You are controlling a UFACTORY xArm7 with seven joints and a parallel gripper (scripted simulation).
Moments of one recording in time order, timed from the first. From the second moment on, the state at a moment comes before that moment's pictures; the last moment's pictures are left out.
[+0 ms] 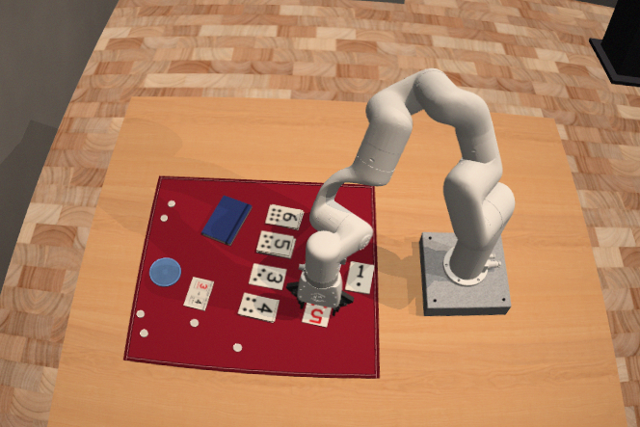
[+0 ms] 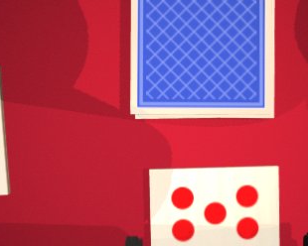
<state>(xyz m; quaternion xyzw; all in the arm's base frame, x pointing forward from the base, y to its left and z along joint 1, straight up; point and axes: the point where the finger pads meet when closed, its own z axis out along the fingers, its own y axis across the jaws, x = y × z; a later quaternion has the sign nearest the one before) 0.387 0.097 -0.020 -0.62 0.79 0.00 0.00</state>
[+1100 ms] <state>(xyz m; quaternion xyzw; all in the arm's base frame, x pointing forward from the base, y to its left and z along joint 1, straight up) 0.388 0.097 -0.027 -0.62 0.79 0.00 0.00</state>
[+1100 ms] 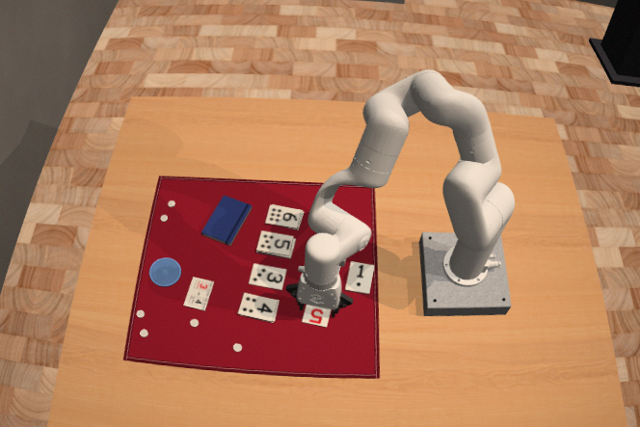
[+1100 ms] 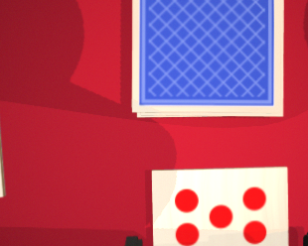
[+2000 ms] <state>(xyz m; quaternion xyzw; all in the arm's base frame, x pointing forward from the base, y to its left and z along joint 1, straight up) 0.388 0.097 -0.030 -0.62 0.79 0.00 0.00</state>
